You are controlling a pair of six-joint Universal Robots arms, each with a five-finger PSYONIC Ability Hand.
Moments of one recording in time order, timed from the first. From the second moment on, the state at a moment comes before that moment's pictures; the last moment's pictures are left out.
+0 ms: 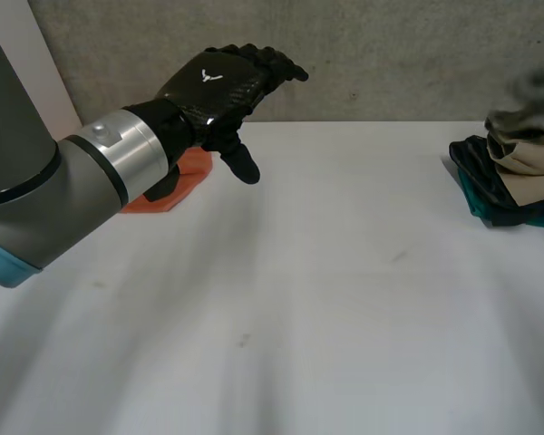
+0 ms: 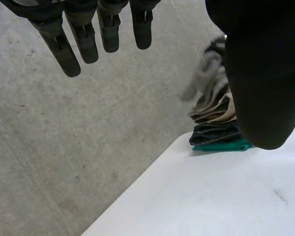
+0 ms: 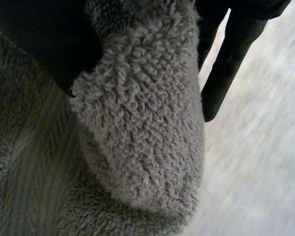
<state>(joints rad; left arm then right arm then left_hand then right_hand) 4.23 -1.88 -1.17 3.08 -1.12 3.31 1.30 -0.64 0.88 -0.76 1.06 3.11 0.22 0.21 0.21 0.21 0.05 1.02 1.13 1.16 1.20 0.94</state>
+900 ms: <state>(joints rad) 4.10 -1.79 -1.17 3.09 -1.12 3.30 1.19 -1.25 1.16 -0.23 1.33 2.73 0.22 0.21 0.21 0.21 0.05 0.22 0.21 0.21 0.21 0.05</state>
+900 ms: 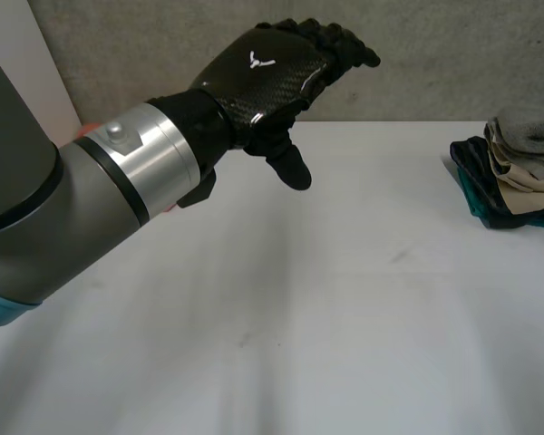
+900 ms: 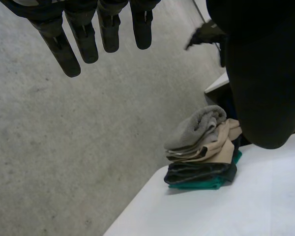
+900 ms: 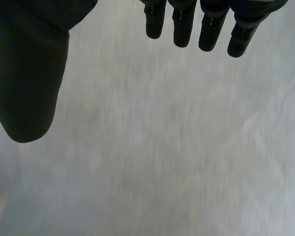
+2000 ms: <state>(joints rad) 4.73 -2.66 -0.72 3.20 -1.14 3.68 1.75 -1.17 1.71 -0.25 1.14 2.62 0.44 0.44 0.44 0.44 0.27 0.22 0.21 0.21 0.21 0.05</state>
